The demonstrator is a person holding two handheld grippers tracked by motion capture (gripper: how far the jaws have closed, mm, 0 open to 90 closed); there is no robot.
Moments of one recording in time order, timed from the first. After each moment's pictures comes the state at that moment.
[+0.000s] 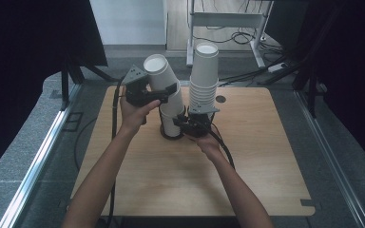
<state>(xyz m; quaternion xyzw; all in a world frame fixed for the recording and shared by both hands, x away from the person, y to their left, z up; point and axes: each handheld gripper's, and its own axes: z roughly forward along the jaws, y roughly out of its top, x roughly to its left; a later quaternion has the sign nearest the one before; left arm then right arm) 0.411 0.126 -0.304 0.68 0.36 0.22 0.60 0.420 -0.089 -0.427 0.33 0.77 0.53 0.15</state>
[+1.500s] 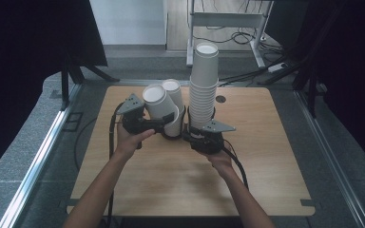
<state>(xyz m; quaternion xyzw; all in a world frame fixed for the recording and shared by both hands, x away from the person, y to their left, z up) 0.362 0.135 -0.356 0.71 0.32 0.18 0.60 0.373 -0.130 -0.446 0.31 0.76 0.55 0.15</state>
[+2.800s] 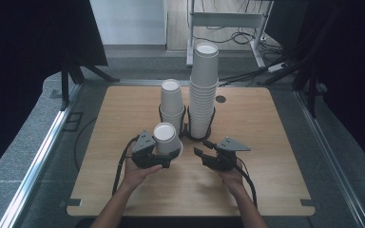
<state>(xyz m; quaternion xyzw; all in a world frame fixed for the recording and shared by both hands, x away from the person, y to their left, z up) 0.312 0.114 -0.442 0.75 0.33 0.17 0.55 0.332 -0.169 -0.477 0.34 0.74 0.56 0.17</state>
